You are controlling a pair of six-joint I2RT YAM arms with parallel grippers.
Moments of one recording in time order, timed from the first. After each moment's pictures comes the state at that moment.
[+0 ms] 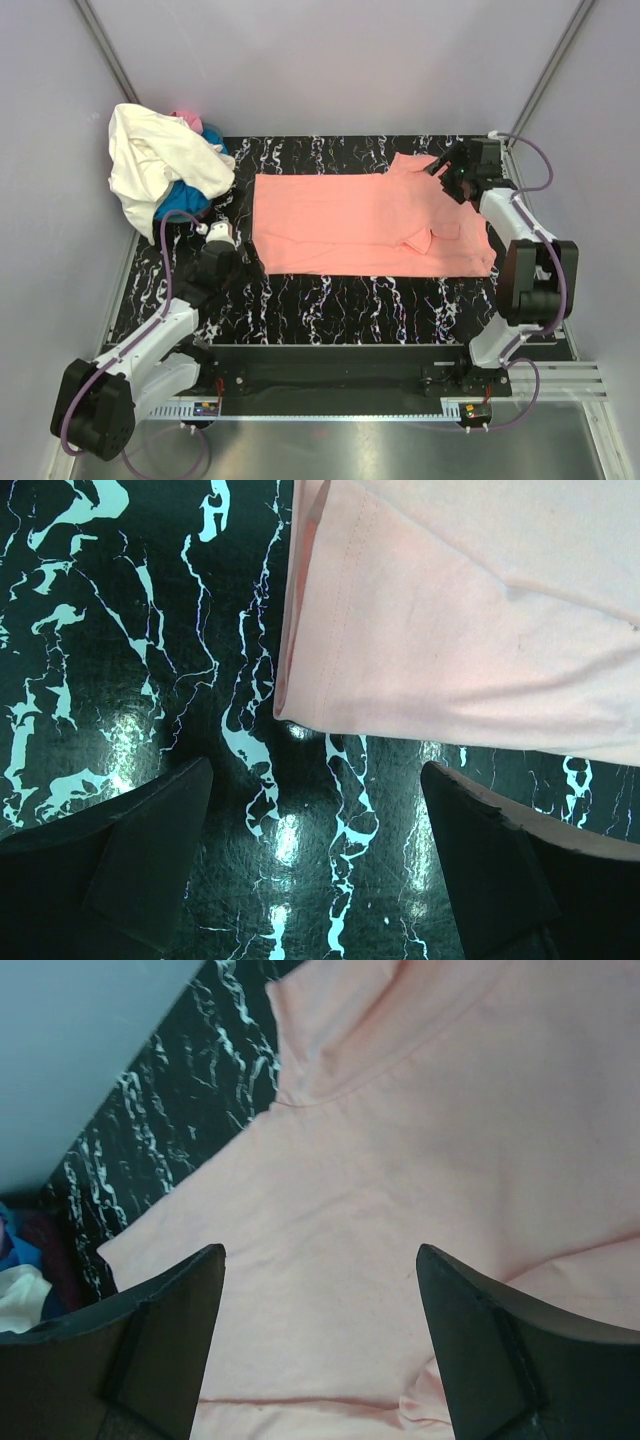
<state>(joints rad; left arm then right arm) -0.38 0.94 0.42 -0.19 -0.18 -0.52 -0.02 1.74 1.27 -0.18 -0.12 0.75</state>
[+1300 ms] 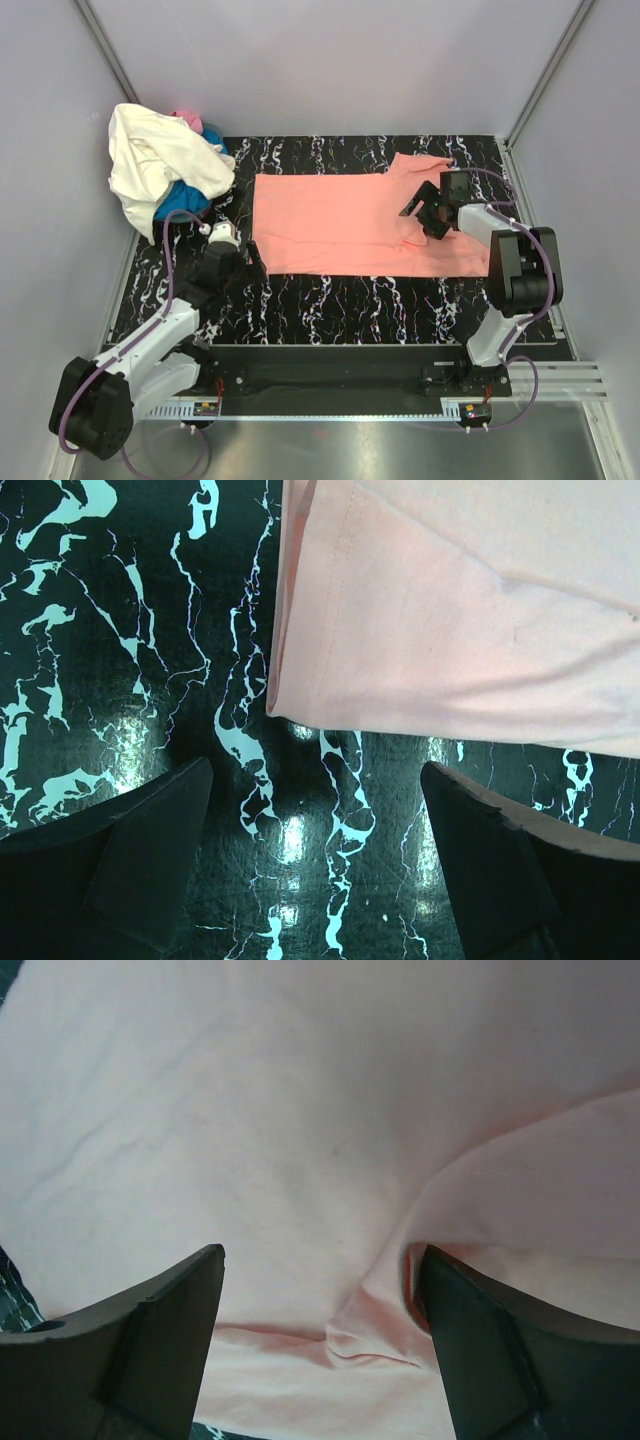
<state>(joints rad) -0.40 0.94 0.42 -0.19 -0.19 -0.52 0.07 1.76 1.06 -0.20 -0.15 0.71</state>
